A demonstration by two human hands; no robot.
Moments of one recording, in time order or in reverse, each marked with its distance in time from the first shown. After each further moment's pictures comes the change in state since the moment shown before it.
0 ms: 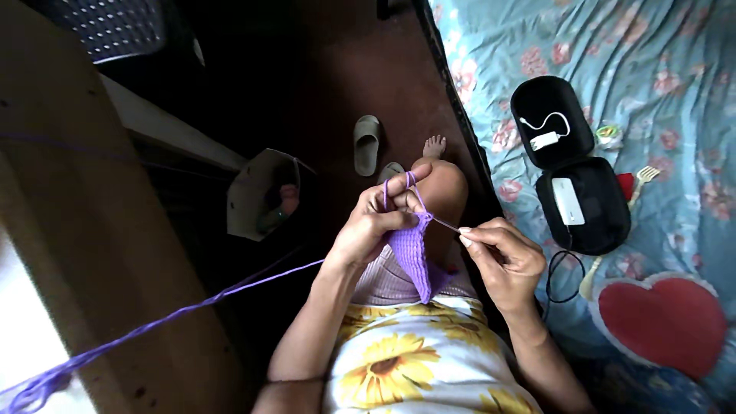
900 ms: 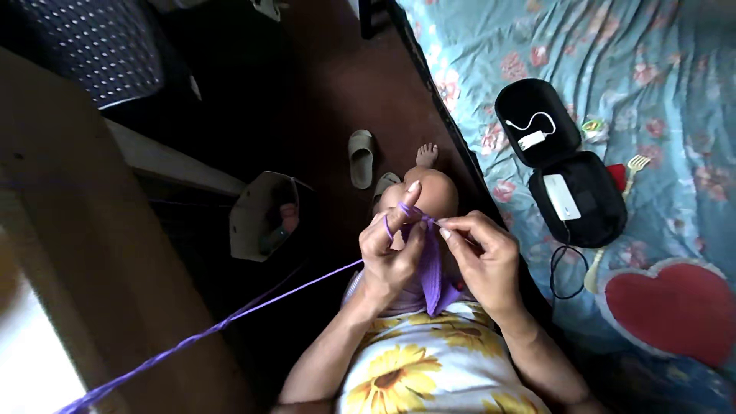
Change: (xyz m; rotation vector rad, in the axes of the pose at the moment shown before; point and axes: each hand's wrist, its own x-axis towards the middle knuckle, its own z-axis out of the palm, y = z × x) left_hand 0.004 -0.042 0.026 0.616 0.253 0.754; right_hand 0.018 -0.022 0.018 -0.059 0.011 0.171
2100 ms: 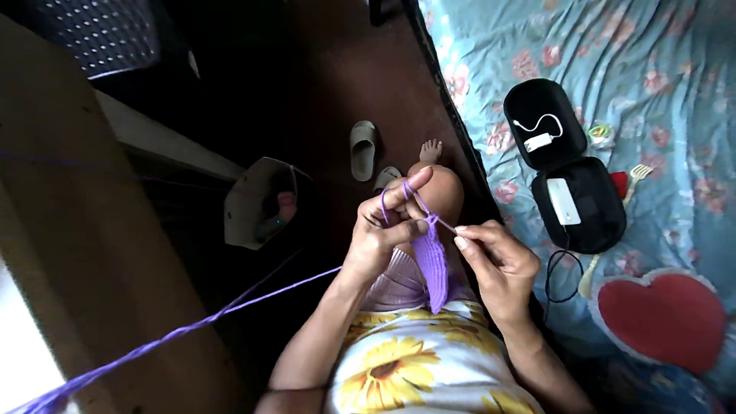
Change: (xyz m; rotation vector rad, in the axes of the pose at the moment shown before) left_hand 0.019 0.010 -0.021 -0.583 -0.128 -0.503; right_hand -0.013 0.012 -0.006 0.168 0.049 -0.061
